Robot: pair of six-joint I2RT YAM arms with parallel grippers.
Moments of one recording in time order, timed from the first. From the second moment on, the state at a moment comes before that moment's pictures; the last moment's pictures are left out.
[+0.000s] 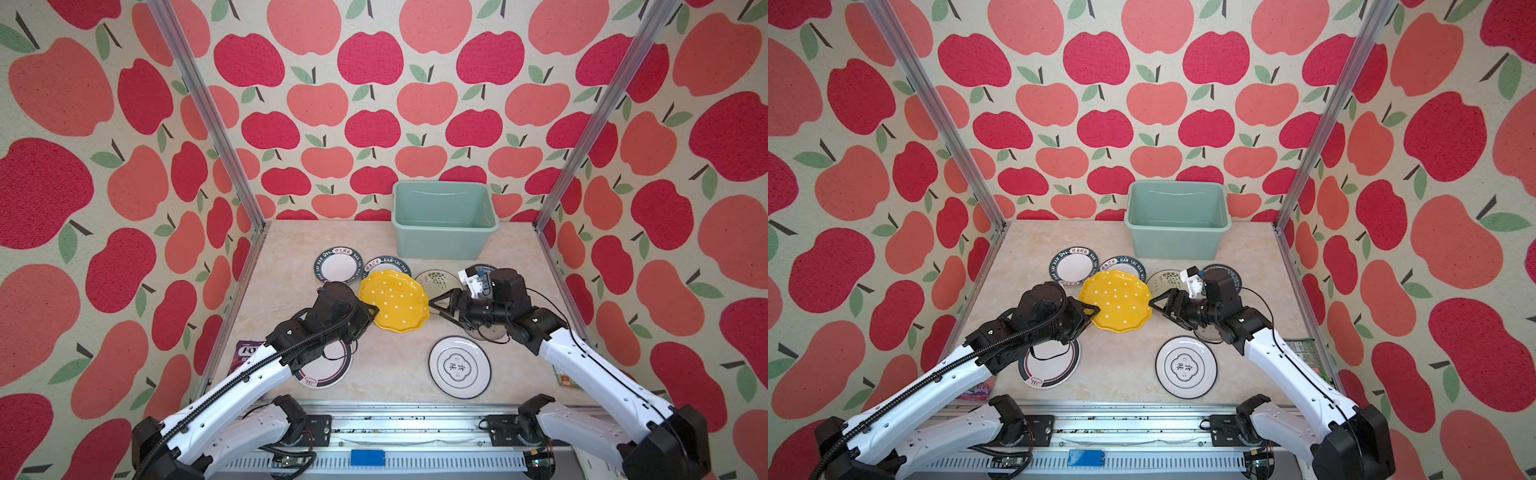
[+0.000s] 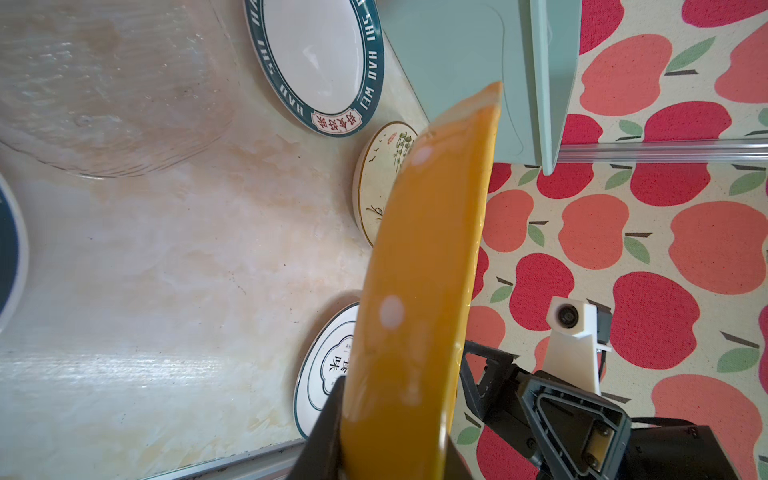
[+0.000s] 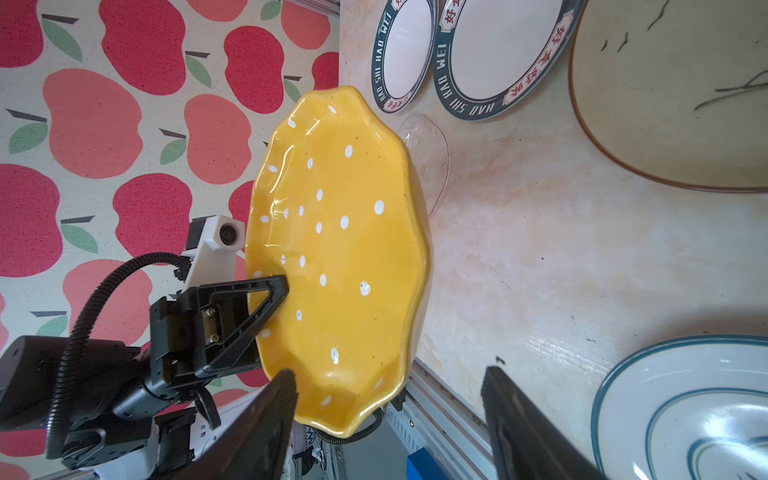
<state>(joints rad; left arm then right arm) -0.75 0.95 0.86 -0.54 0.04 -1.37 0.57 1.05 0.77 -0.32 -0.64 0.94</state>
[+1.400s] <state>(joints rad) -0.84 1.10 1.05 -0.43 -0.03 -1.40 0.52 0.99 0.77 -0.17 -0.56 1.19</state>
